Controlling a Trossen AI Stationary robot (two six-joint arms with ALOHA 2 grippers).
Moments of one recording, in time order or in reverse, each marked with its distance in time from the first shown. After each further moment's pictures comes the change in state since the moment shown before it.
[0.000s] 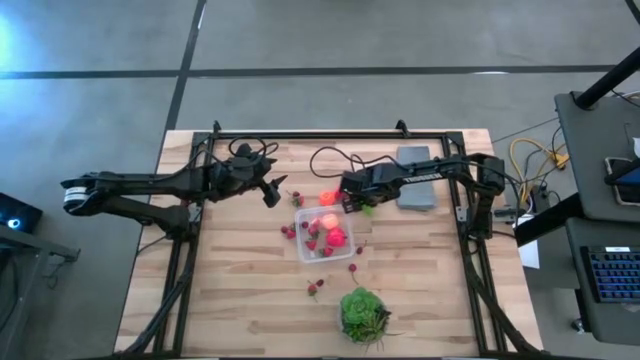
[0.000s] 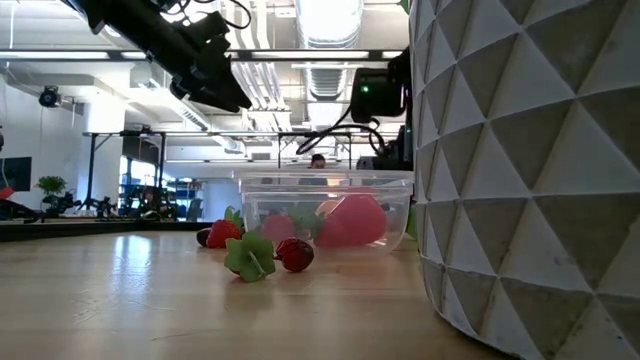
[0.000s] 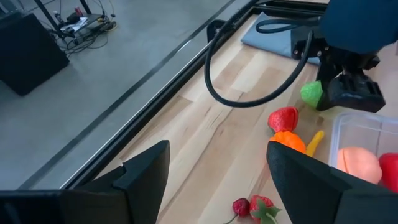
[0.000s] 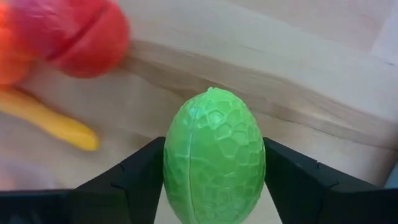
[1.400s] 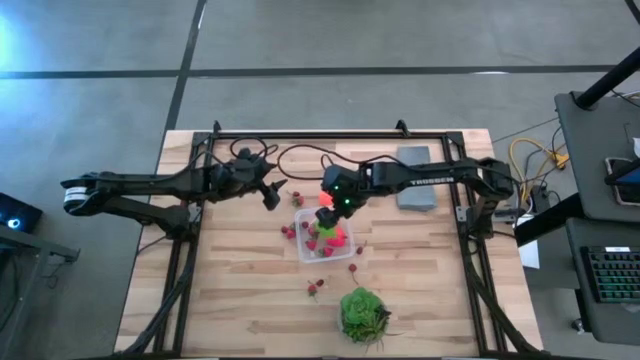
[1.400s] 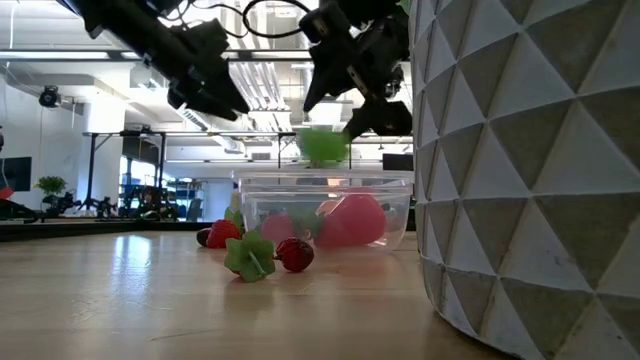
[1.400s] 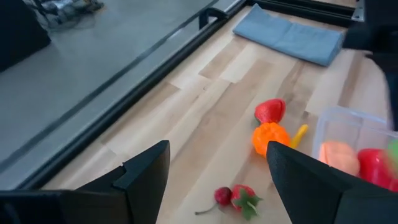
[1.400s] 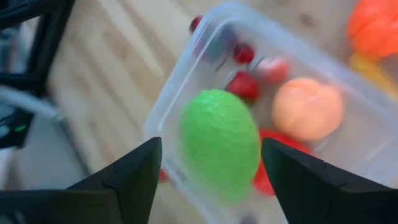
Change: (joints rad) left arm 0.000 0.000 -0.019 -0.019 0.053 -0.102; right arm 0.132 -0.052 0.240 0.179 -0.403 -0.187
